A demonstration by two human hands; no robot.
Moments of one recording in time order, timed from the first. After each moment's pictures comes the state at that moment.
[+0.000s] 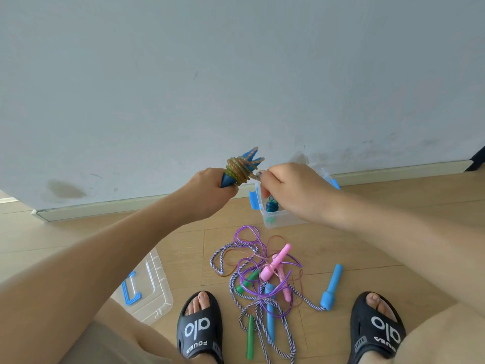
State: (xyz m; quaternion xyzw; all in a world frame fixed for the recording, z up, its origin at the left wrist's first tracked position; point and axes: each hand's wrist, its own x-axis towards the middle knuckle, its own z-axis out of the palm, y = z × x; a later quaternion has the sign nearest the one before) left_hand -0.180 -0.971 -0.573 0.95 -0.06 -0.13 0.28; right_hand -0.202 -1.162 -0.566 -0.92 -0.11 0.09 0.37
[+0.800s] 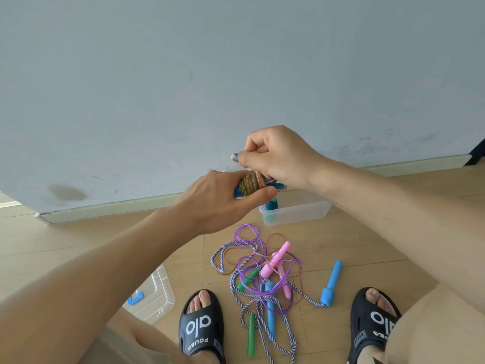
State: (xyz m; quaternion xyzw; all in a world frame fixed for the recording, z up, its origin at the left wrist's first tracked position) left_hand -0.214 -0.994 -0.557 0.97 -0.16 -0.05 0.18; right_hand -0.179 -1.157 -0.542 -0.86 -0.17 0.04 0.48
